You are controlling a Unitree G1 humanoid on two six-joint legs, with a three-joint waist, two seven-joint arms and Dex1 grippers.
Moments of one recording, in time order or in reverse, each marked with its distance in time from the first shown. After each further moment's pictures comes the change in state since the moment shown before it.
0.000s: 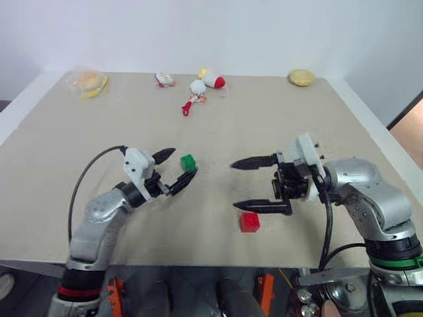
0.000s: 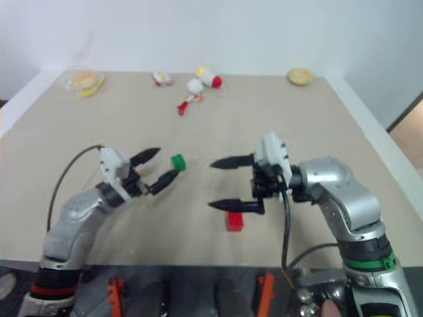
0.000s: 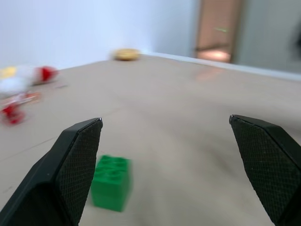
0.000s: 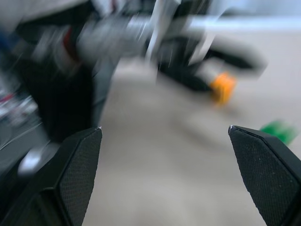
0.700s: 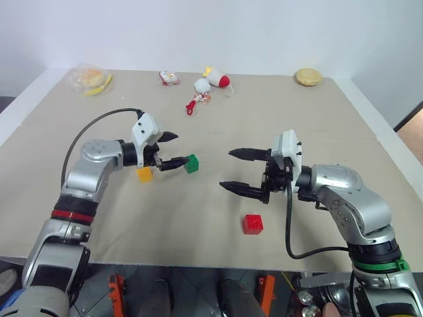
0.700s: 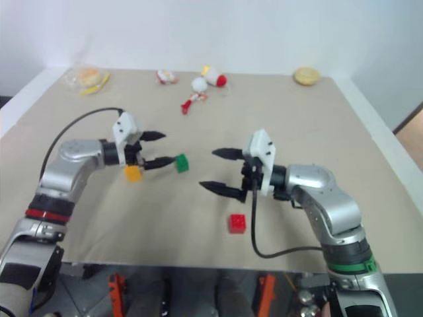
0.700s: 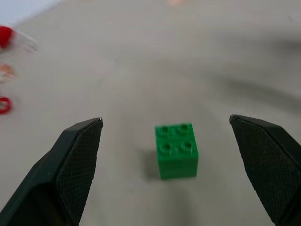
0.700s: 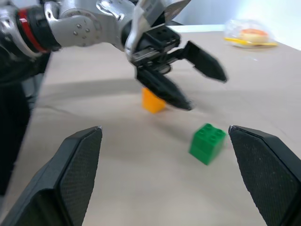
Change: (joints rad) left arm -0.587 0.273 -0.155 0.725 0.124 -0.068 -0.538; right arm 0.052 0.049 0.020 0.024 -0.122 -0.032 -0.185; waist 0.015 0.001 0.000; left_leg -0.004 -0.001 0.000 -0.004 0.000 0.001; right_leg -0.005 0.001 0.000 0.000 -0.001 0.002
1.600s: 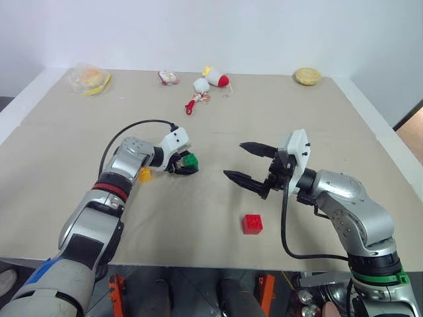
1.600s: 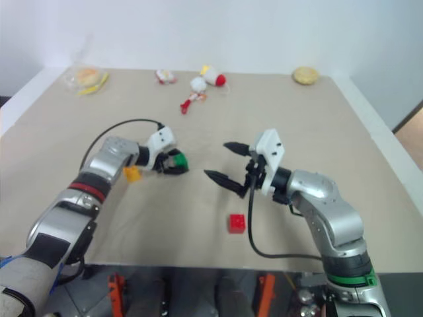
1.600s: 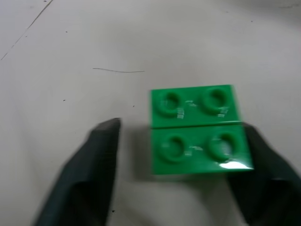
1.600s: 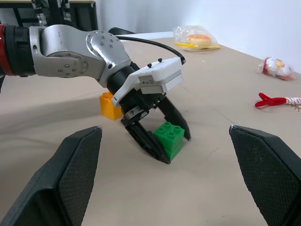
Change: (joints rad) left arm -0.210 -0.182 -0.104 0.435 0.275 -0.073 0.048; right arm 0.064 0.034 -0.049 -0.084 0.014 0.017 -0.174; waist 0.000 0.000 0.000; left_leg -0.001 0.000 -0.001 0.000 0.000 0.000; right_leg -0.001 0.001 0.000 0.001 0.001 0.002
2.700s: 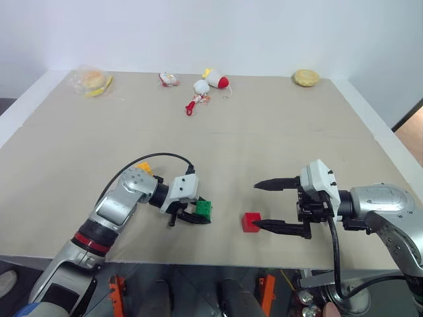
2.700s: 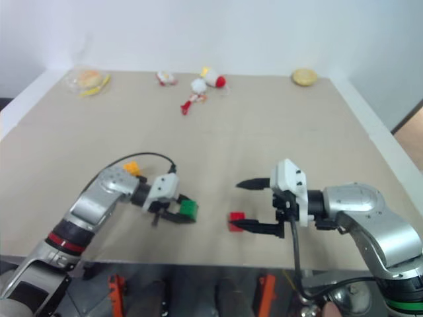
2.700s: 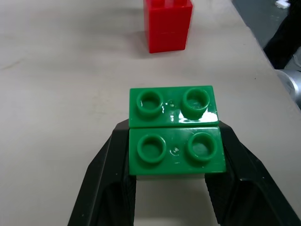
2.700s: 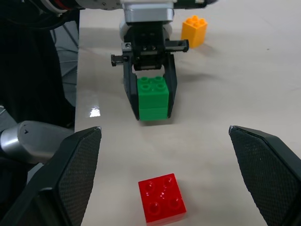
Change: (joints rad) left arm 0.453 0.128 -0.099 -0.862 -0.160 0.173 -0.285; right arm 0.177 -0.345 -0.073 -0.106 0.106 0.039 0.347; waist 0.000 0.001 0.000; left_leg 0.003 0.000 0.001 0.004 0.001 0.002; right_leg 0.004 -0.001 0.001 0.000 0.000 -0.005
